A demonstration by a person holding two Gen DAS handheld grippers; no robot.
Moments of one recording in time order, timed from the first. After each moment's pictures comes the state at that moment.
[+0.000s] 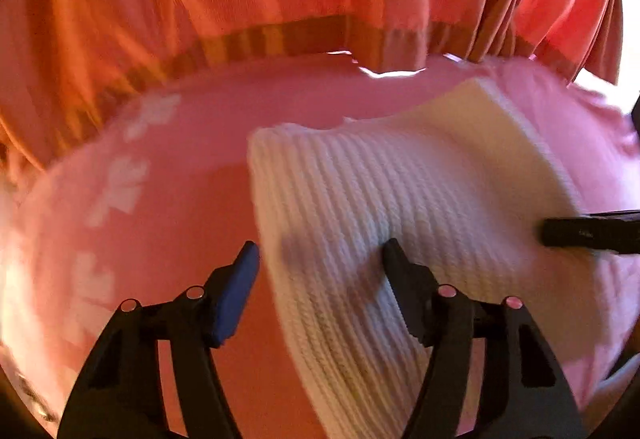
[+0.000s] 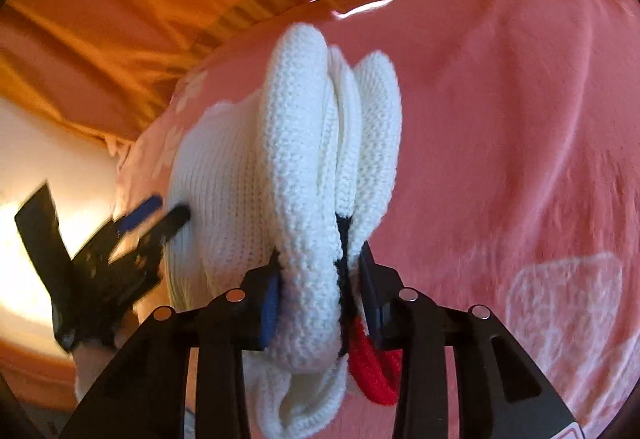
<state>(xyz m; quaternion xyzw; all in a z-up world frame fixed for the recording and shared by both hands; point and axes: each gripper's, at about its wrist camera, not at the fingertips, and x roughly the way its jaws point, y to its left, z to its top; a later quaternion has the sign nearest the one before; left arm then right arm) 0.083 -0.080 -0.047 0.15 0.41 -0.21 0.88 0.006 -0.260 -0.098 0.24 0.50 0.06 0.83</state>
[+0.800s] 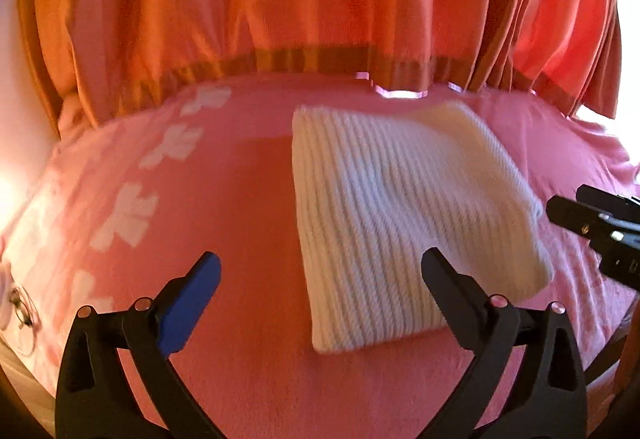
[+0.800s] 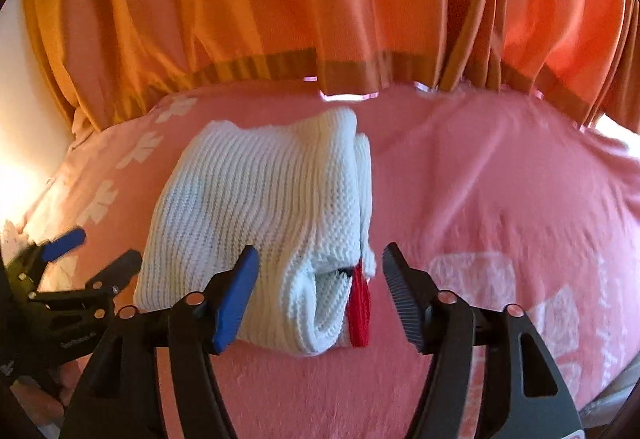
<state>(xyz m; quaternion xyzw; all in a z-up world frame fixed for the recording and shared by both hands) -0.011 -0.025 -0.034 0.07 0.38 -0.17 0.91 -0.086 -0.197 -0.051 0.08 0.37 -0.06 0.92</state>
